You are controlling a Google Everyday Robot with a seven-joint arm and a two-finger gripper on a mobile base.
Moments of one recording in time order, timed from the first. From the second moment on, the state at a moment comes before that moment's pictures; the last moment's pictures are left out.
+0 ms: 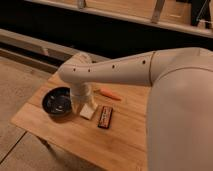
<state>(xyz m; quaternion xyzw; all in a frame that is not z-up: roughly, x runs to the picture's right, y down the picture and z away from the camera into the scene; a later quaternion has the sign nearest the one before) -0.104 0.102 0.703 -0.26 0.23 0.64 0.68</state>
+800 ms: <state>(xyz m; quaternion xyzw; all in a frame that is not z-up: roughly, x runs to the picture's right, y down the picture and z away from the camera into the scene) -0.105 0.099 0.704 -0.26 0.23 0.64 0.68</state>
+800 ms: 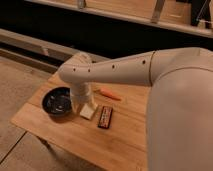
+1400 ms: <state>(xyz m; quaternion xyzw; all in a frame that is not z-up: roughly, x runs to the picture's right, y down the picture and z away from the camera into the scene) -0.068 0.031 0.701 -0.18 0.21 0.71 0.65</state>
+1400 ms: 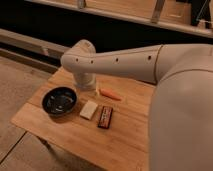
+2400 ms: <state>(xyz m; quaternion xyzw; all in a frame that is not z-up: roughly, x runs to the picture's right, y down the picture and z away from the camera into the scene) 0.030 0.081 0.725 -0.20 0.19 0.75 0.60</state>
